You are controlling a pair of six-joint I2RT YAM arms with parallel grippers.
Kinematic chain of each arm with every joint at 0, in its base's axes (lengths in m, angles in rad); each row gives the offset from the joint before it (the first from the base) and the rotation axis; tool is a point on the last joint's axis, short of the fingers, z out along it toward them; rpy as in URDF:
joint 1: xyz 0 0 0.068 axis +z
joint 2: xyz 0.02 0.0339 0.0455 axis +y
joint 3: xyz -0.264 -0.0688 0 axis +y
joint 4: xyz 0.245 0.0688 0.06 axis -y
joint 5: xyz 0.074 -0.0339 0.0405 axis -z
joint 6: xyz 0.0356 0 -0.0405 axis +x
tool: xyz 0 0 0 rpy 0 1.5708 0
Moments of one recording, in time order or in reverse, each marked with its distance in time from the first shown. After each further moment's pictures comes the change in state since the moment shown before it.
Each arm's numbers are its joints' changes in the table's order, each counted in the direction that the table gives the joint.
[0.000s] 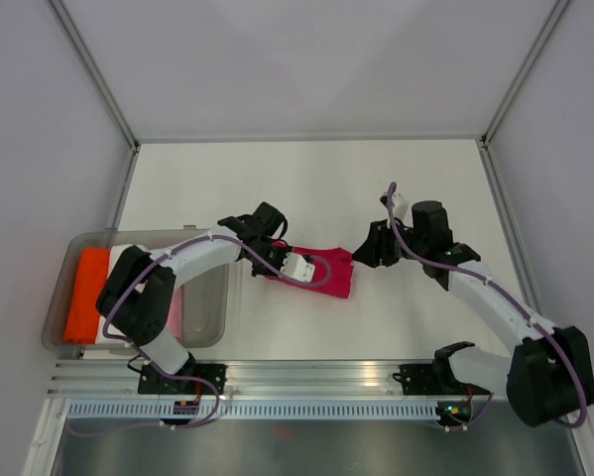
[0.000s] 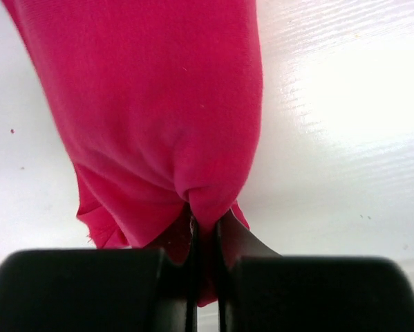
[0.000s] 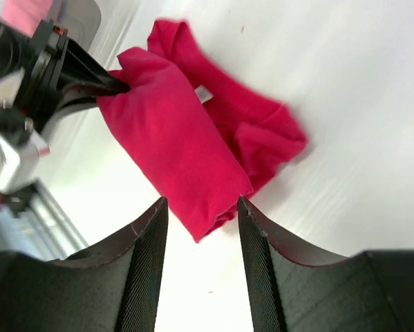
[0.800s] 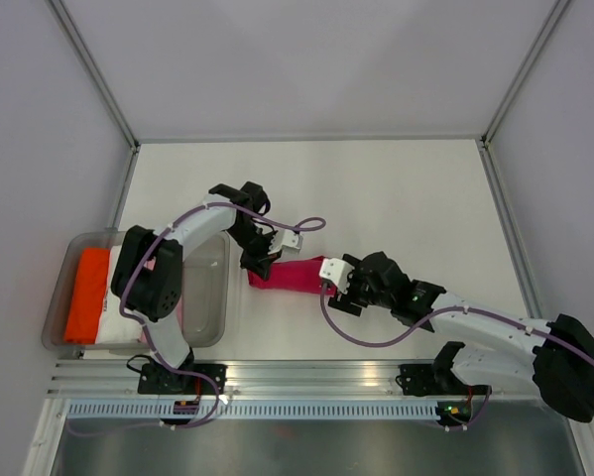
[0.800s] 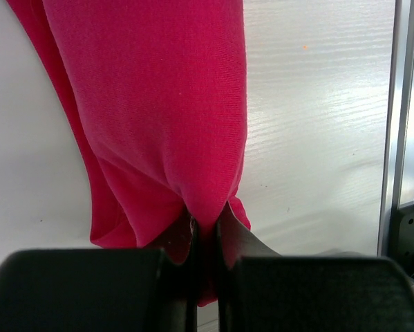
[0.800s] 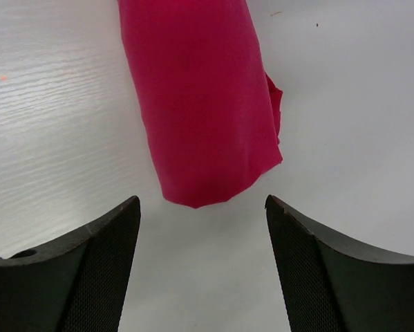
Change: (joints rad) left arm 0.182 0.167 -0.293 -0.492 0.281 -0.046; right arm 0.557 -0.116 0.194 0.114 0.527 -0.743
